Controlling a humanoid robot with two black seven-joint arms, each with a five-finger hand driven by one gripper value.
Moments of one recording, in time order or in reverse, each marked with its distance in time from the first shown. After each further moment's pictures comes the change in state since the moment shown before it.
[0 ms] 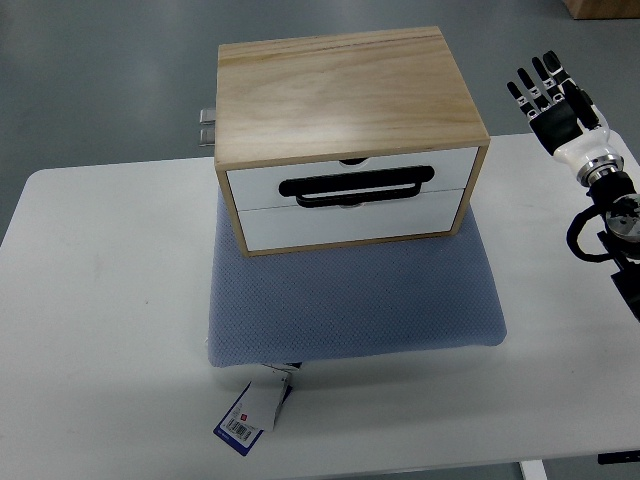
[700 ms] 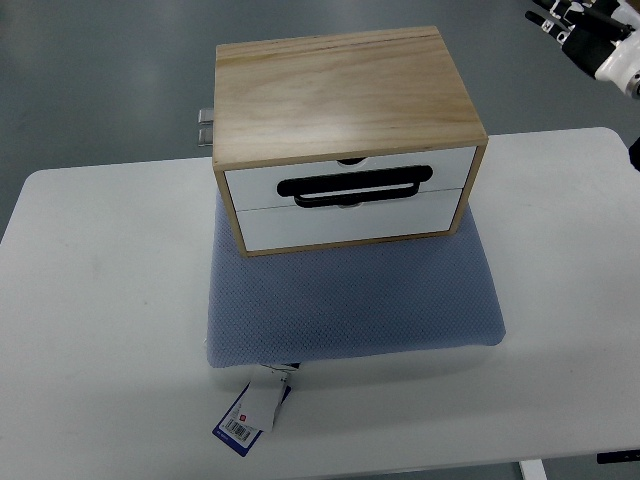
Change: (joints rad) left arm -0.005 0.000 0.001 -0.002 0.007 -0.010 0.000; right arm 0.309 -0.273 -0.269 0.118 -0.486 -0.020 -0.072
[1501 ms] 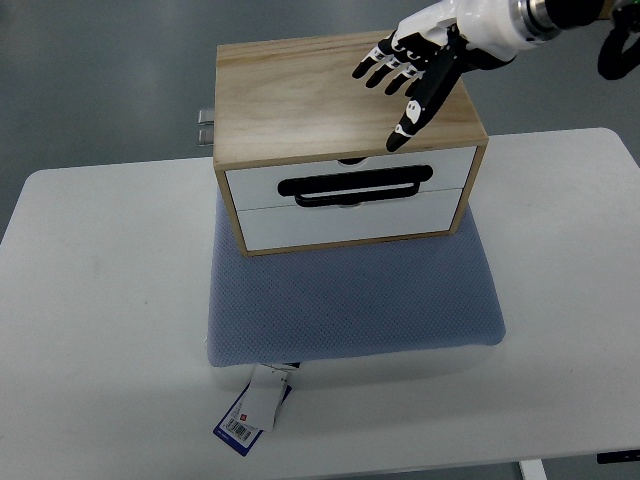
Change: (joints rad) left arm -0.014 0.000 0.000 -0.014 0.000 -0.001 0.000; right arm 0.886 -0.111 -1.044 0.809 0.246 -0.173 -0.630
